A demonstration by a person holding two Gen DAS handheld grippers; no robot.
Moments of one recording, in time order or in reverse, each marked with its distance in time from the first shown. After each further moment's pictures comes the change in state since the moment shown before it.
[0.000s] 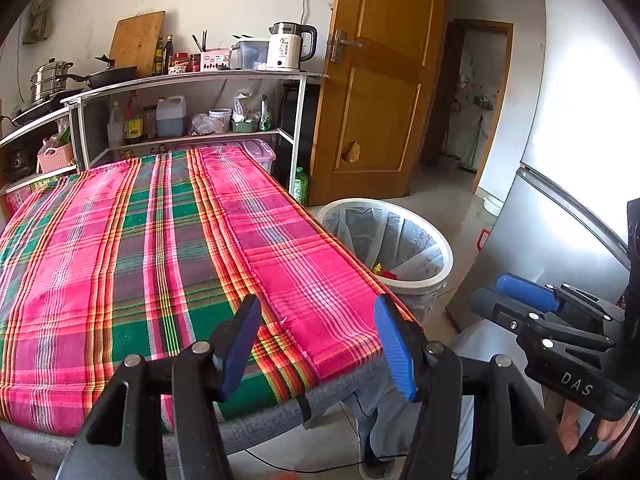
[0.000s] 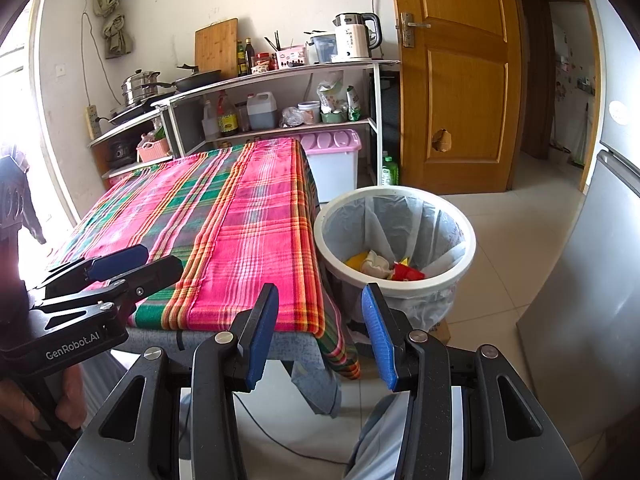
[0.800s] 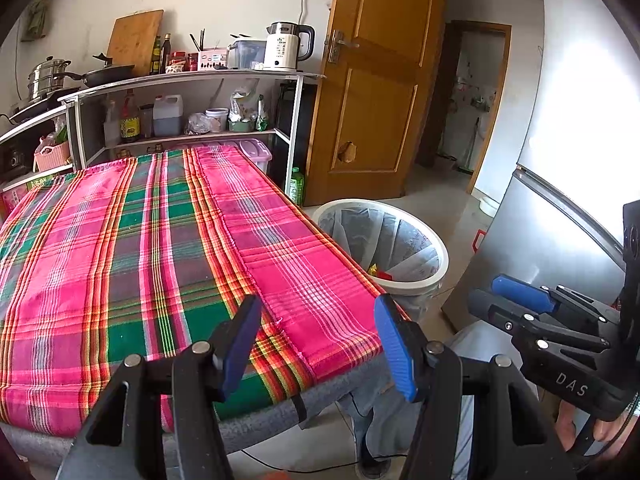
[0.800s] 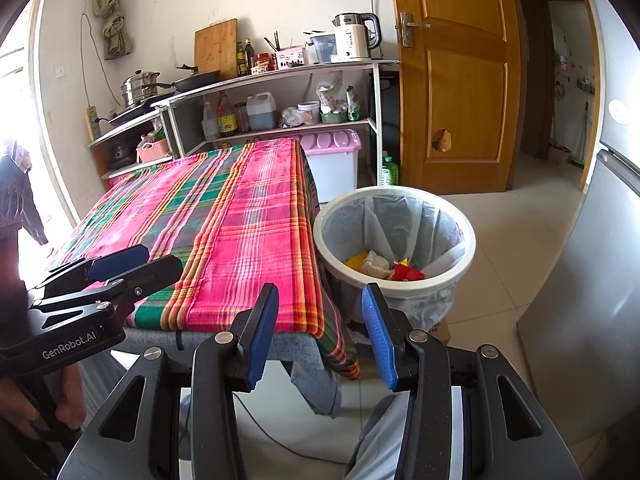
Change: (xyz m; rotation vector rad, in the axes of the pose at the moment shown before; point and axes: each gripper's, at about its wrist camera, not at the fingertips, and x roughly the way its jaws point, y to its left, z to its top) left arm -0.001 0.000 0.000 -0.003 -0.002 -0.017; right arm -0.002 0.000 0.000 0.003 -0.001 0.000
